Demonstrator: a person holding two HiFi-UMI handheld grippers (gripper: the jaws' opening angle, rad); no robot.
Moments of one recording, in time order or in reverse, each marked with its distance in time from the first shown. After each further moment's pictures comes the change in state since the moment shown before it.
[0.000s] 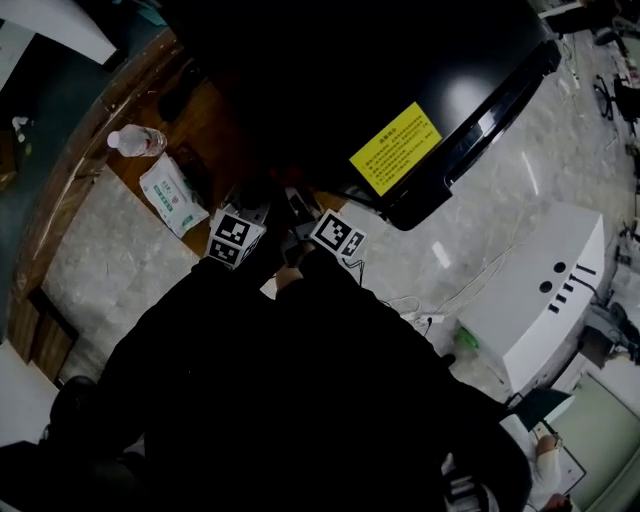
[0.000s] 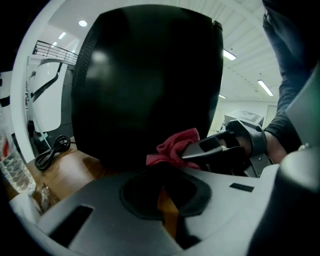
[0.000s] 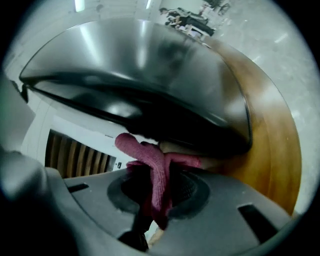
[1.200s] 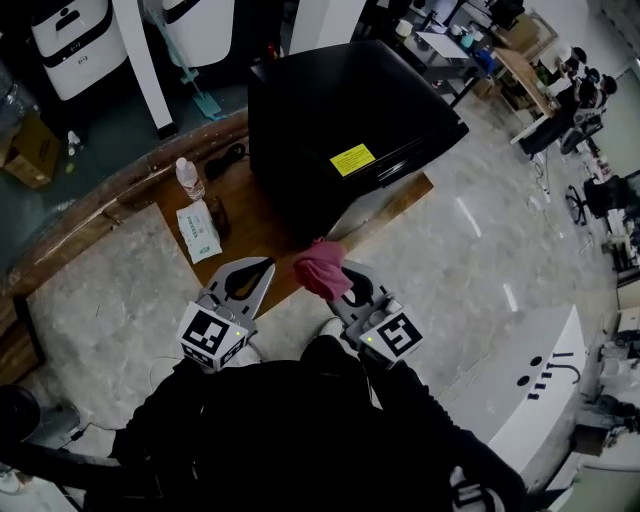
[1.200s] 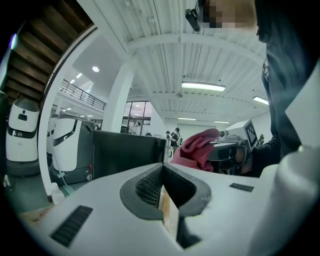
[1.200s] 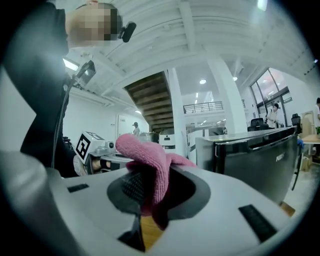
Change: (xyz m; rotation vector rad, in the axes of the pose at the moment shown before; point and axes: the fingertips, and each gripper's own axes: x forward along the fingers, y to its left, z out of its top) left arm -0.271 -0.191 0.209 0.046 -0.442 0.157; right arm -0.274 0.326 0.001 -1.327 0.145 0.465
